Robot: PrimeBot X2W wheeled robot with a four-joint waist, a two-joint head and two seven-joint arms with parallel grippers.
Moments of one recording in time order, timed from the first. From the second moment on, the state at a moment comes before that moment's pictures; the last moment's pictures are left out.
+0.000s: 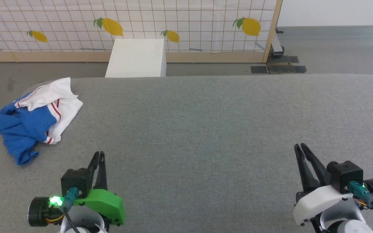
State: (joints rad) left arm 0.02 0.05 -0.01 0.00 -0.01 0.00 0.00; right arm 0.02 -0.05 0.00 0.00 0.01 0.13 0.00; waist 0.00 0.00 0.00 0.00
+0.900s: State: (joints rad) left arm 0.02 0.05 -0.01 0.03 -0.04 0.00 -0.04; right arm 0.02 -0.05 0.01 0.06 0.08 0.13 -0.04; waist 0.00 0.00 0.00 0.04
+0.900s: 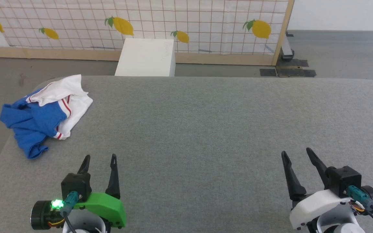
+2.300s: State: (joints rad) left arm 0.02 0.05 0.02 0.09 -0.08 0.01 -0.13; right arm 0.02 -0.05 0.09 0.19 0.21 0.13 -0.13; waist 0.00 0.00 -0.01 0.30
